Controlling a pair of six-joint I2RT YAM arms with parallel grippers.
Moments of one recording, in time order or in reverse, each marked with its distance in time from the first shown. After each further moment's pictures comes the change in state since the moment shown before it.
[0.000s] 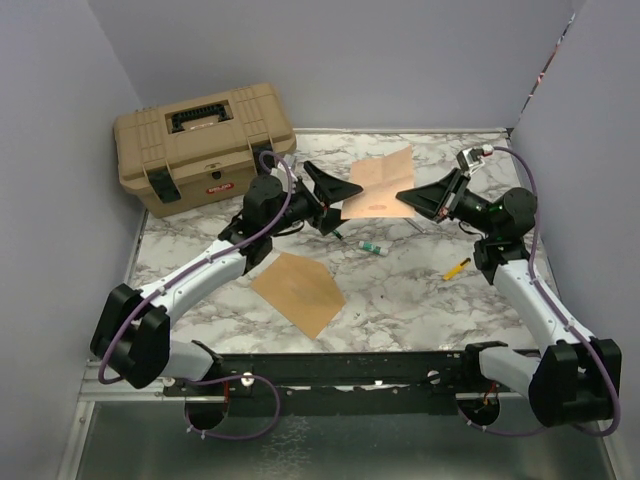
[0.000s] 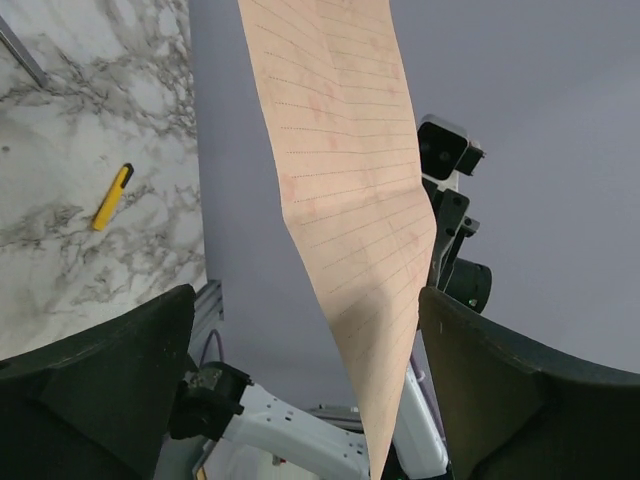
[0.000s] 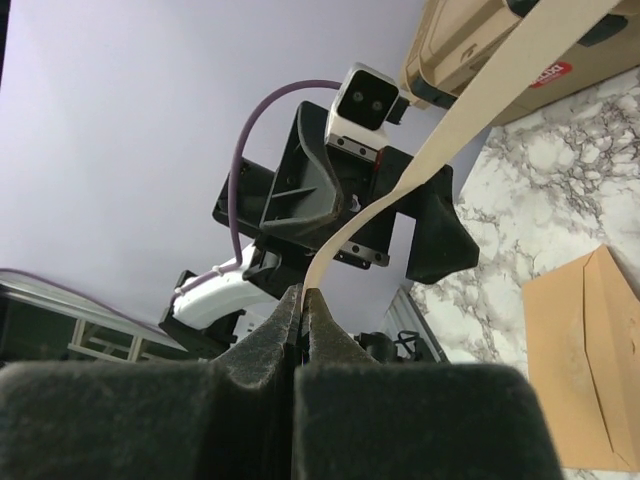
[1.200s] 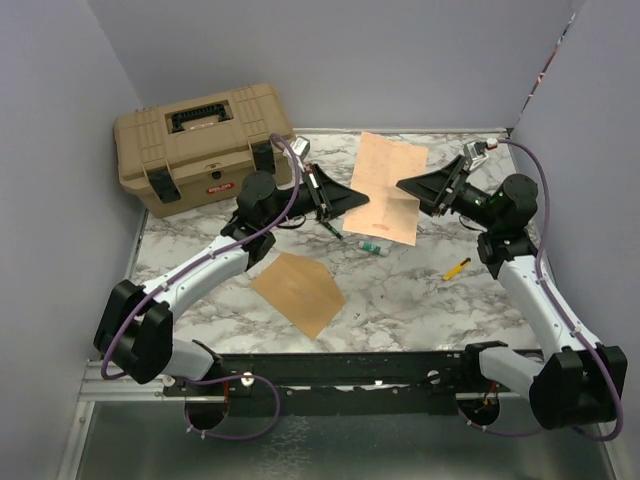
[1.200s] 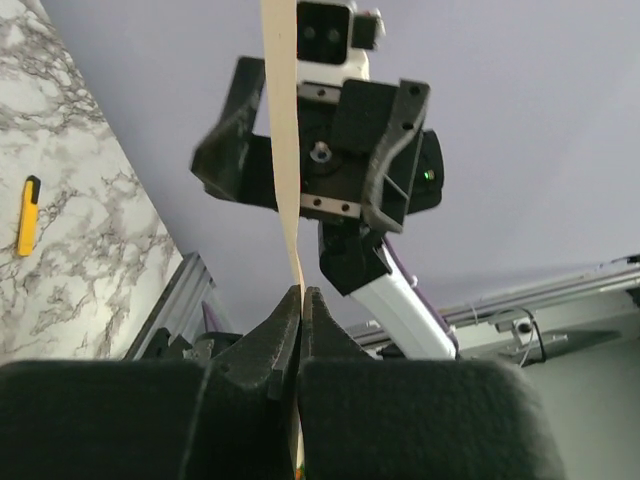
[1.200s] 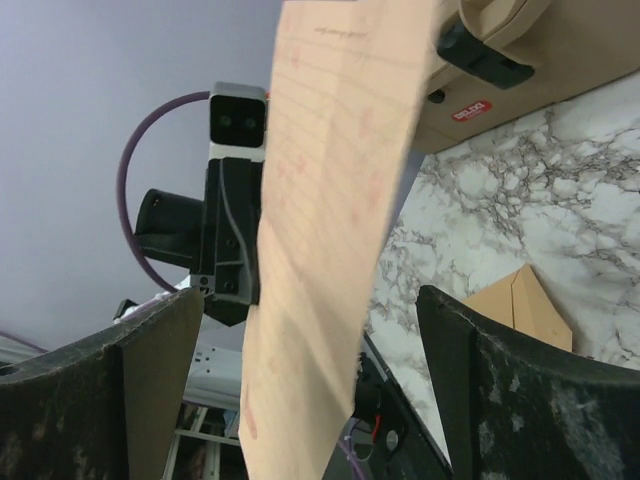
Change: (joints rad) left arm -0.034 0.040 0.040 0.271 0.205 0.081; right arm 0.004 -0.034 0.089 -0.272 0.086 -0.213
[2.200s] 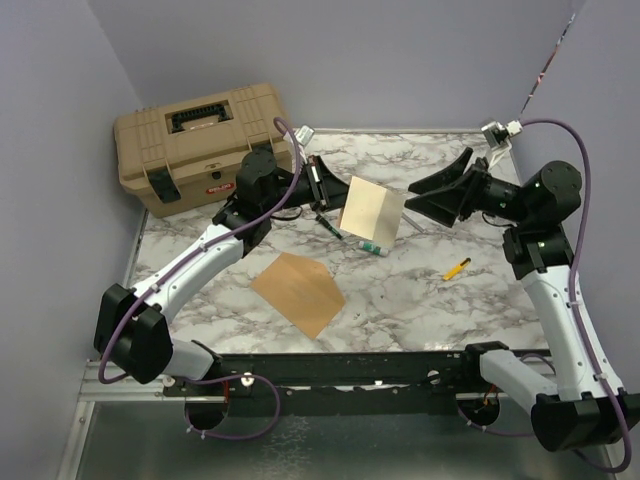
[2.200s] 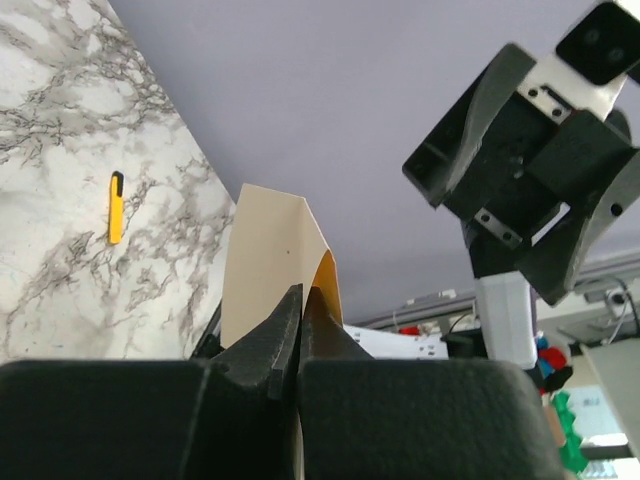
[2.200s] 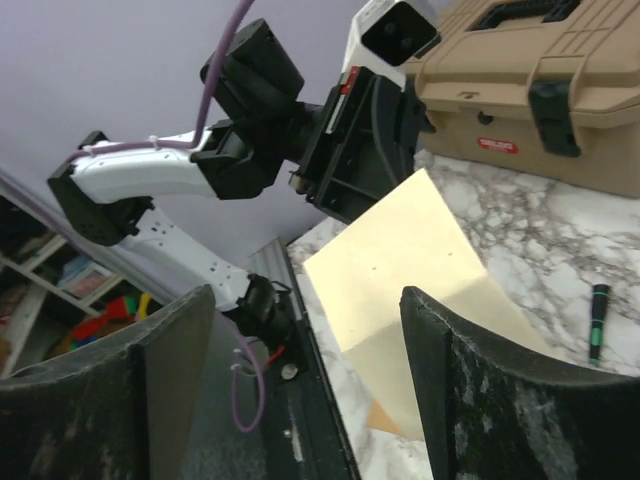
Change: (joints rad) left arm 0.033 0.000 0.163 -0.304 0.074 0.248; right arm 0.001 -0.090 0.269 -0.258 -0.259 -0.429
